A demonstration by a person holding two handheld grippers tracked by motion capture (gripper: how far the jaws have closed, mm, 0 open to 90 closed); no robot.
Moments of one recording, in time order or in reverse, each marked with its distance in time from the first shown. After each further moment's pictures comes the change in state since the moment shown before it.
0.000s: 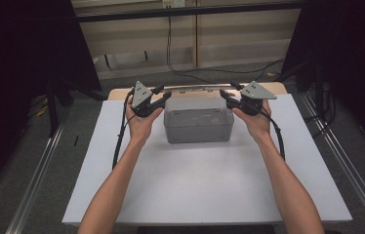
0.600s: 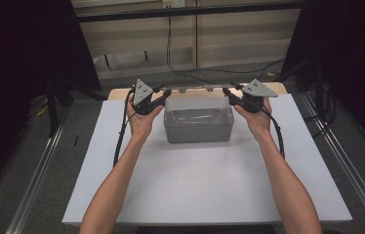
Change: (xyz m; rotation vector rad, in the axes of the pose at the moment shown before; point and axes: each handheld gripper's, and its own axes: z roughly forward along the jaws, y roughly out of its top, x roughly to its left) left arm 0.006 -0.004 0.011 0.014 0.011 -0.012; right arm -0.011 -0.006 0.006 -0.011 -0.005 0.034
